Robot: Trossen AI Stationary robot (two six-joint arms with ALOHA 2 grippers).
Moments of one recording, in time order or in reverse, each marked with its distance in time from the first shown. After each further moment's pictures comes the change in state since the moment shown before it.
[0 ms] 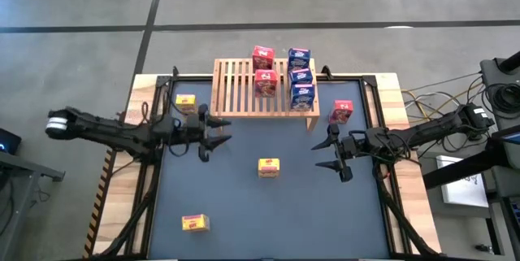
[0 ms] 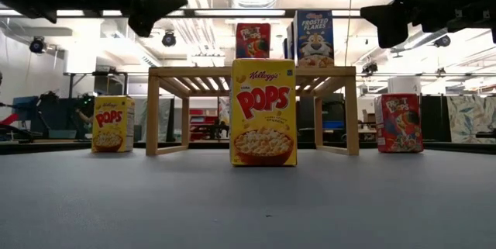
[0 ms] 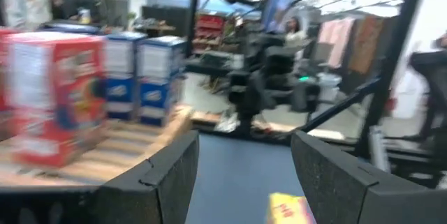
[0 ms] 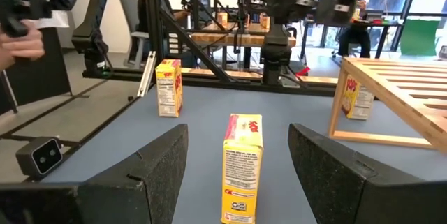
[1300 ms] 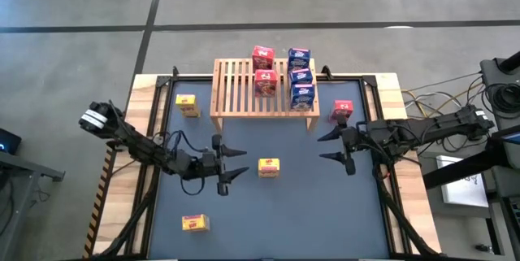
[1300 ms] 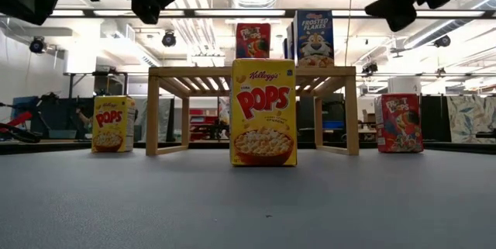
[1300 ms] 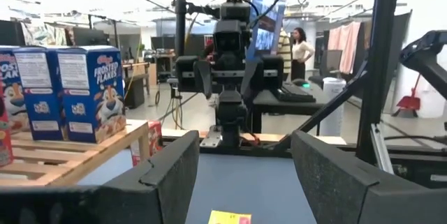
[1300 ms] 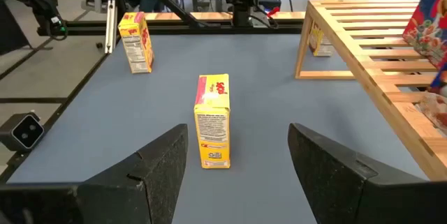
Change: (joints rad) left arm -0.415 0.570 0.106 0.578 -0.452 0.194; right arm 0.003 -0.120 0.324 -0.736 0.111 0.094
